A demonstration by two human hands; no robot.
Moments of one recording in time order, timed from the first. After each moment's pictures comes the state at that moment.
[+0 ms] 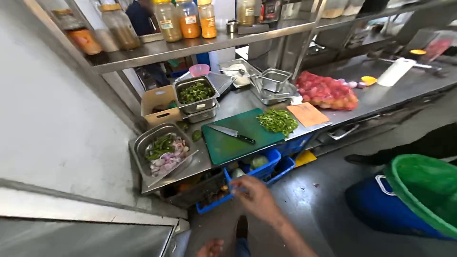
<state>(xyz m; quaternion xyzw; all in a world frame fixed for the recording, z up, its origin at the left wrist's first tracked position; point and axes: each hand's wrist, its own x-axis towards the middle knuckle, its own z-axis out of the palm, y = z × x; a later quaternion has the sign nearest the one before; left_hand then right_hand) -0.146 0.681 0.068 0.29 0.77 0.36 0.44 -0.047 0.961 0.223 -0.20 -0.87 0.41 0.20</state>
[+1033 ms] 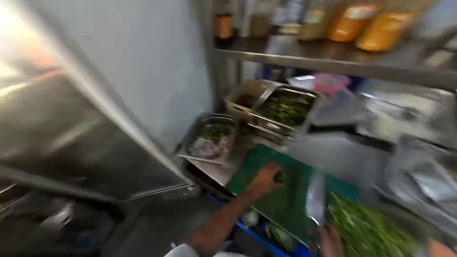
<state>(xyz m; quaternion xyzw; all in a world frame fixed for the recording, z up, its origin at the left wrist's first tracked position) -0.329 1.142 0.154 0.28 0.88 0.36 0.11 -0.111 1.312 0.142 -0.32 -0.69 0.64 0.02</state>
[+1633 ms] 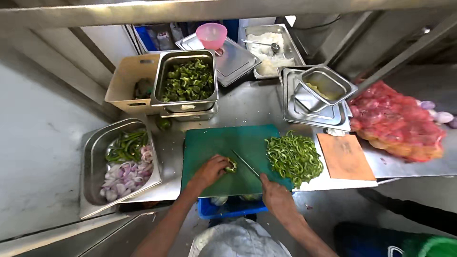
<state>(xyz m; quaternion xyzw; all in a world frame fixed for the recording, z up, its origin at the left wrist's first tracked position) -0.363 1.121 0.128 0.59 0.75 0.25 0.19 -0.144 1.272 0.205 -0.35 -0.89 0.15 -0.27</state>
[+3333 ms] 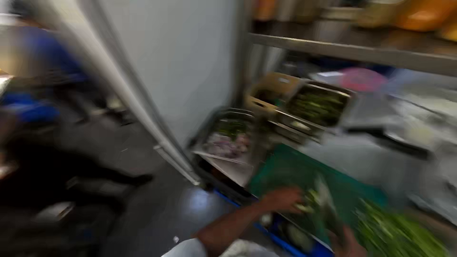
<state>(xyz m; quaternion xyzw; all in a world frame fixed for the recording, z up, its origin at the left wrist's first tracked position) -0.296 1.090 0.134 0.47 0.81 0.28 0.20 -0.115 1.262 0.183 -0.23 -0.93 0.29 -0.06</state>
